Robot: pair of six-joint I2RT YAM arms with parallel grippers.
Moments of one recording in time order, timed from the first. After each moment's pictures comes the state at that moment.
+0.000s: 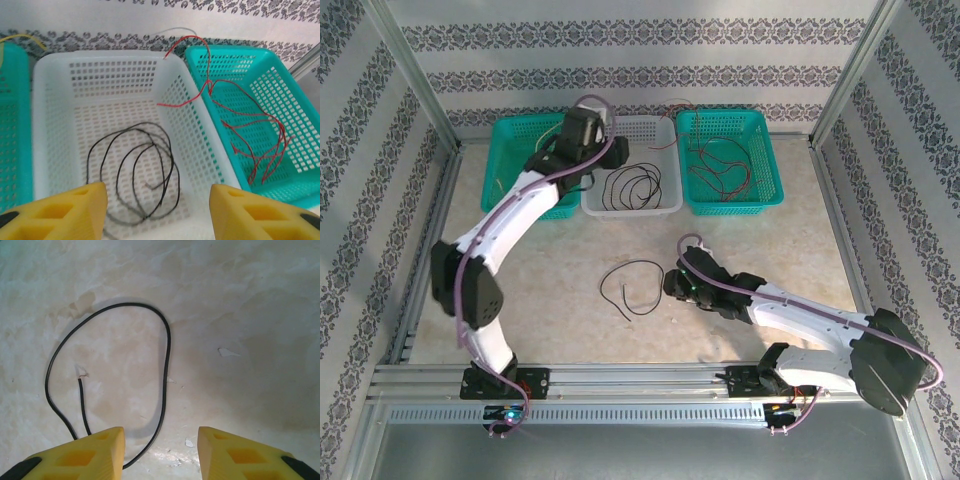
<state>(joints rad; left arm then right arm) -0.43 1.70 1.65 -0.48 -0.05 -0.35 0.84 1.16 0.61 -0.36 0.09 0.95</state>
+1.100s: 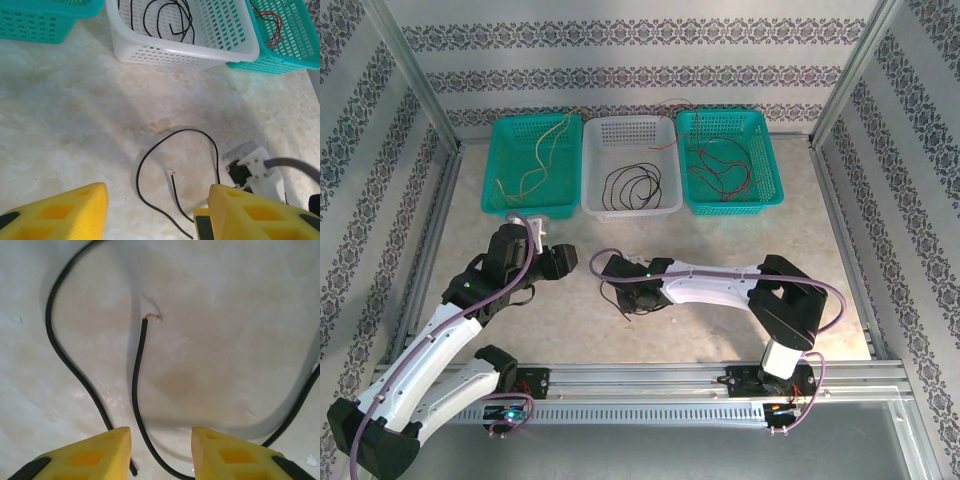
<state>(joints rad) -0.43 0.81 0.76 -0.60 0.09 -0.56 1.08 1.75 1.10 -0.64 0.13 0.81</state>
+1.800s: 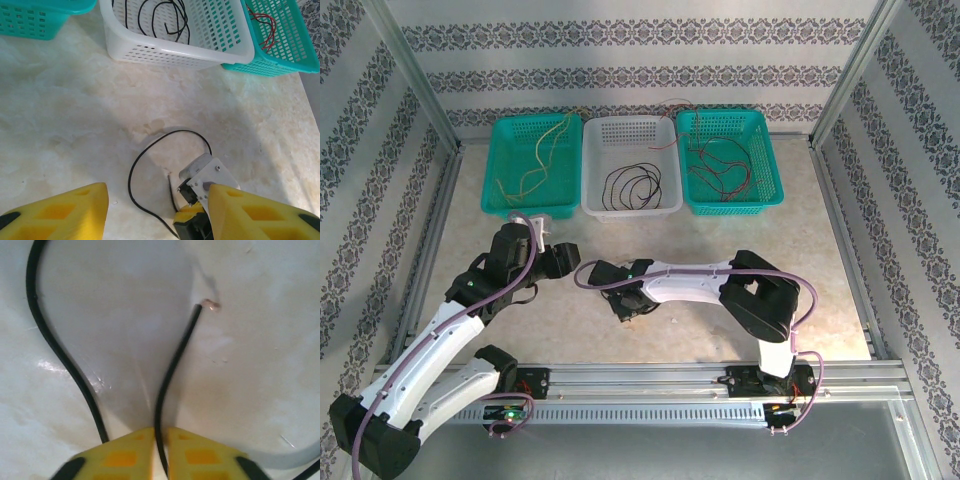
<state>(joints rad) -0.43 0.83 0.74 -0.56 0.11 -0.59 1.10 1.89 1.20 -0.71 0.13 0.67</state>
